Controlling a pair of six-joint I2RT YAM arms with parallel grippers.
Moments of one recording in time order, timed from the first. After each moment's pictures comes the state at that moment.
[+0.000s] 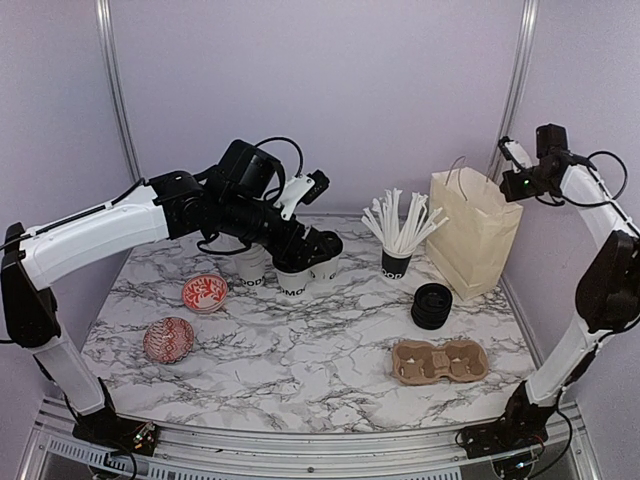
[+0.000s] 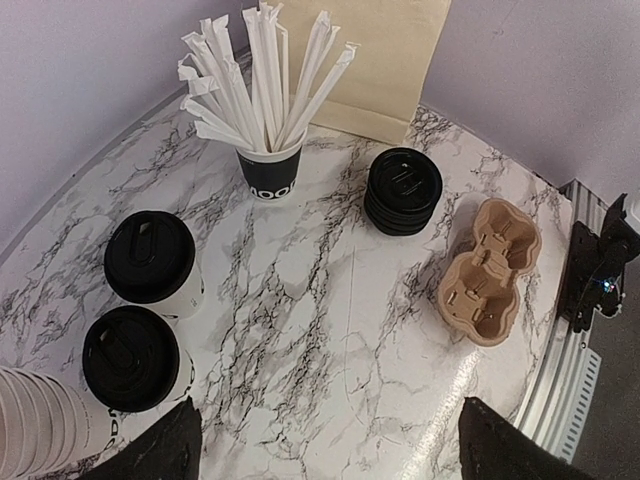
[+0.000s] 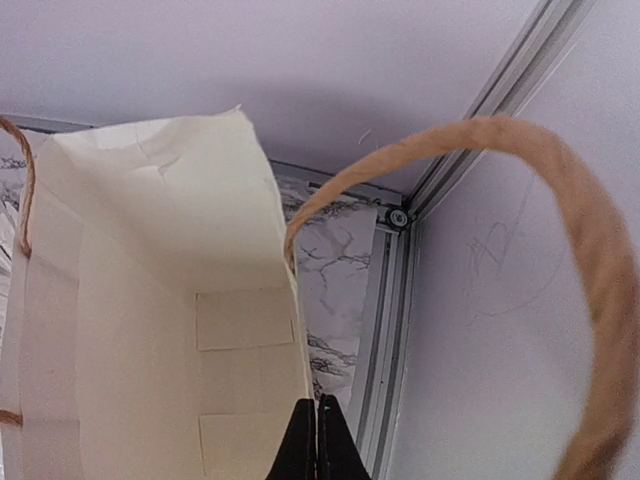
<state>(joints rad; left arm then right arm) -0.91 1.67 1.64 -0.62 0.13 -0.05 -0.17 1.67 1.74 -0.76 -0.20 -0.34</state>
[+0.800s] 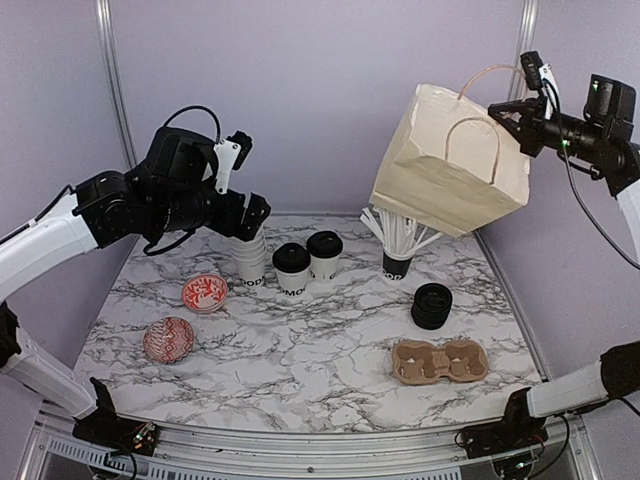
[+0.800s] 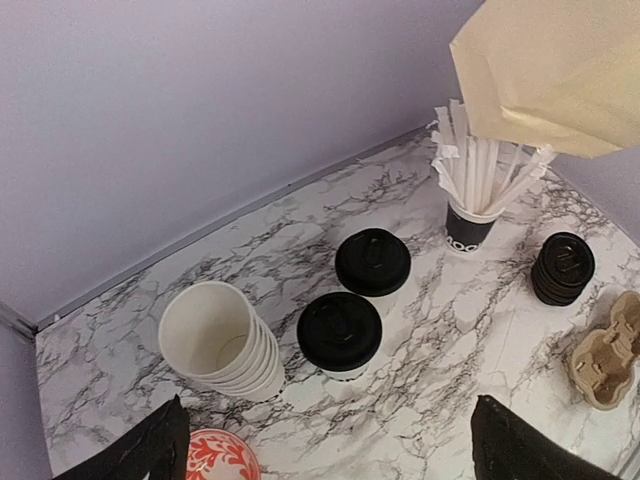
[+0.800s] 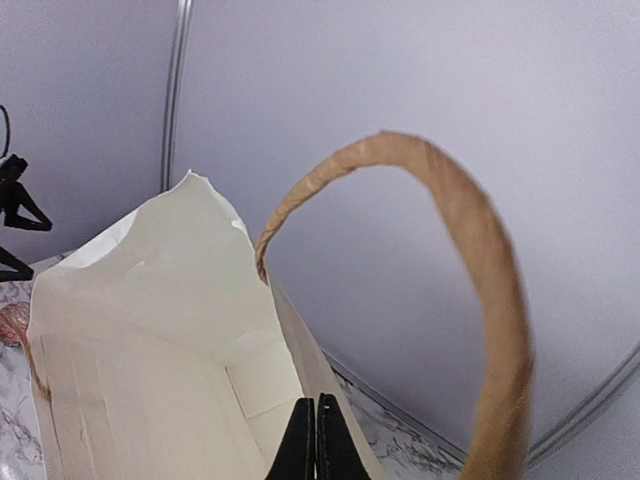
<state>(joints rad) -0.91 1.40 1.50 -0.62 -0.37 -0.11 0.01 1.26 1.80 -0.67 -0.67 -0.31</state>
